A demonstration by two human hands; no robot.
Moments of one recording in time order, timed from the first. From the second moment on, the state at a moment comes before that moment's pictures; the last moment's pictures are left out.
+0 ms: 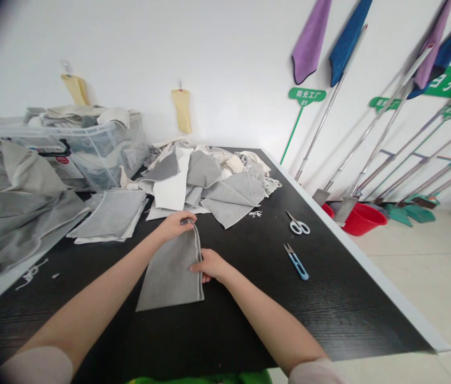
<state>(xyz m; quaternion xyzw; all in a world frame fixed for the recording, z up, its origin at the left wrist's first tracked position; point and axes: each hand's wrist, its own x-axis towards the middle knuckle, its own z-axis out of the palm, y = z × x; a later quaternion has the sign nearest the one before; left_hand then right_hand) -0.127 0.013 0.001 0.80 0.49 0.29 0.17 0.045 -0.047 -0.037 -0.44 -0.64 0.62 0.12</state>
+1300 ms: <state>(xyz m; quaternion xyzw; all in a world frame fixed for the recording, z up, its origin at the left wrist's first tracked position) -0.232 -0.062 0.098 0.74 0.63 0.22 0.06 0.019 -0.056 -0.052 -0.37 -0.31 0.78 0.39</state>
